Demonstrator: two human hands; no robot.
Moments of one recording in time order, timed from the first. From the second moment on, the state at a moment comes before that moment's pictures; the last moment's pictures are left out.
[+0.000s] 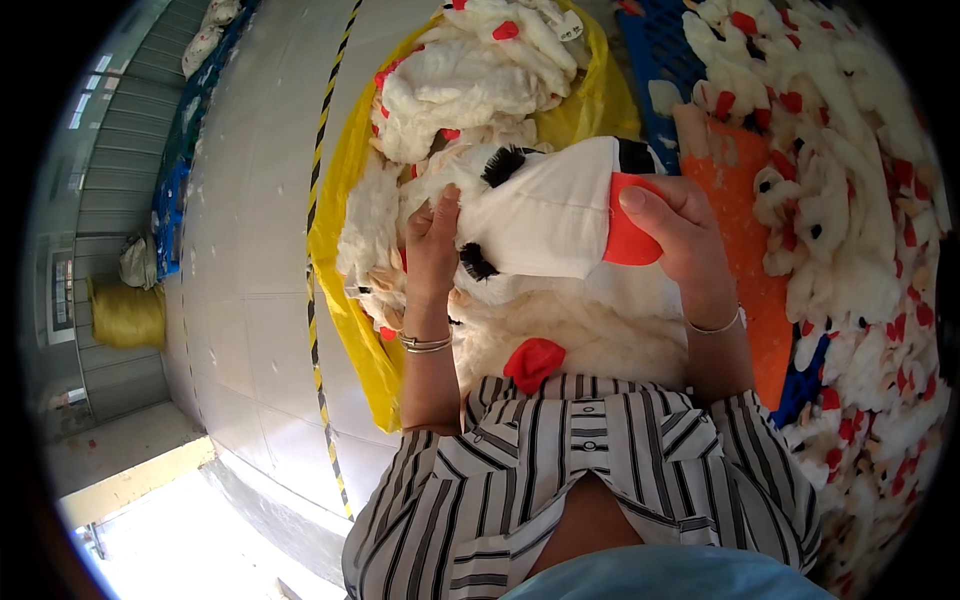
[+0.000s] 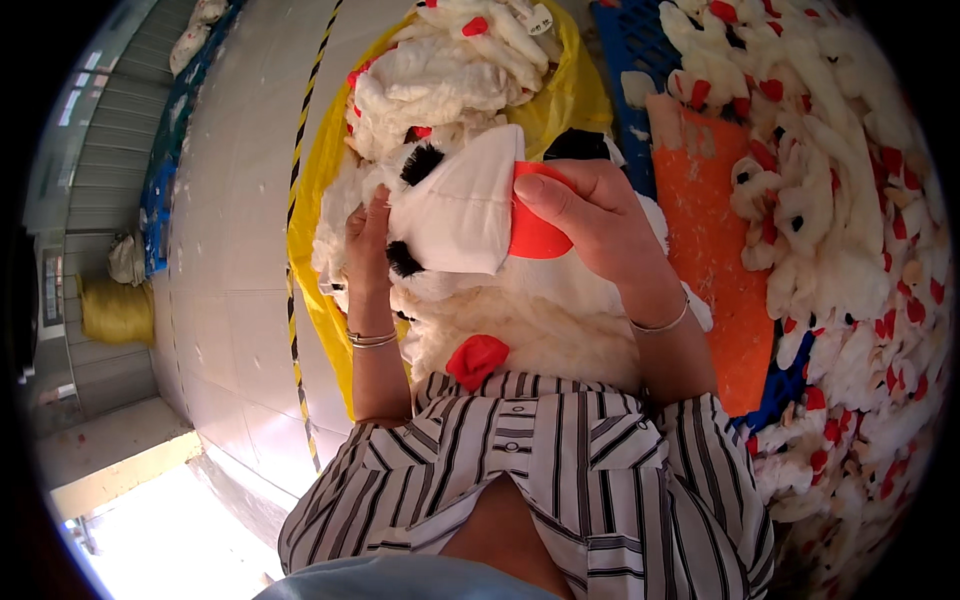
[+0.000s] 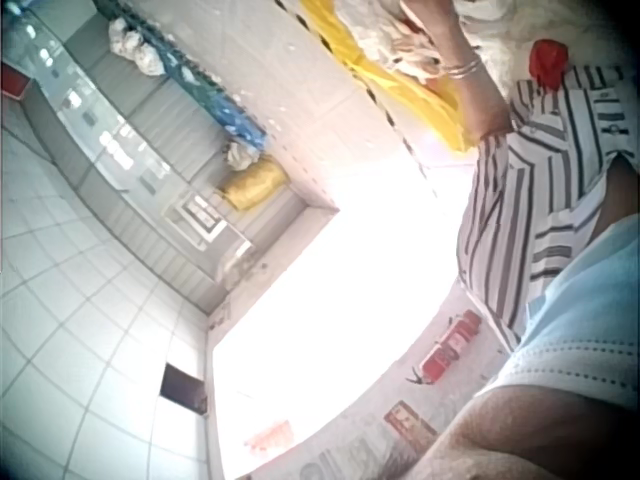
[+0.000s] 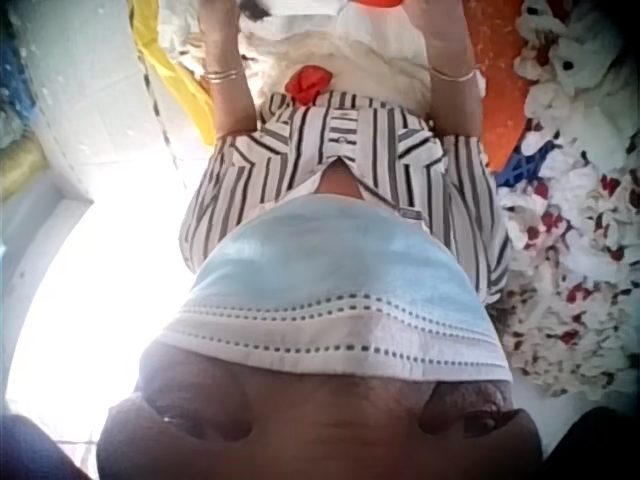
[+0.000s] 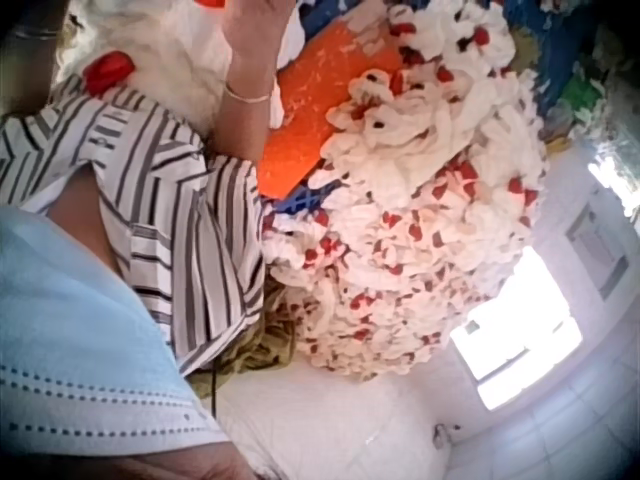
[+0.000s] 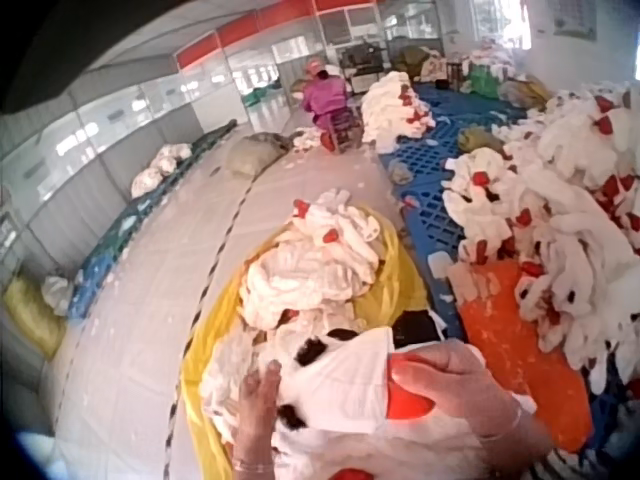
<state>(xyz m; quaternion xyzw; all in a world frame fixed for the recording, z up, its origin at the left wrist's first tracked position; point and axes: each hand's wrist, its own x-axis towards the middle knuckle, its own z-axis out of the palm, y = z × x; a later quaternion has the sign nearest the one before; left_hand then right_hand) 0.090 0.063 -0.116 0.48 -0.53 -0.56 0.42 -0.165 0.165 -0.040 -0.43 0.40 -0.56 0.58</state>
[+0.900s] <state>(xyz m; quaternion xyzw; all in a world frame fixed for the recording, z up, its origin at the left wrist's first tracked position) 0.164 0.049 -0.199 0.54 -0.59 -0.54 0.29 -0.190 0.139 -0.137 -0.69 0.59 -0.10 0.41</state>
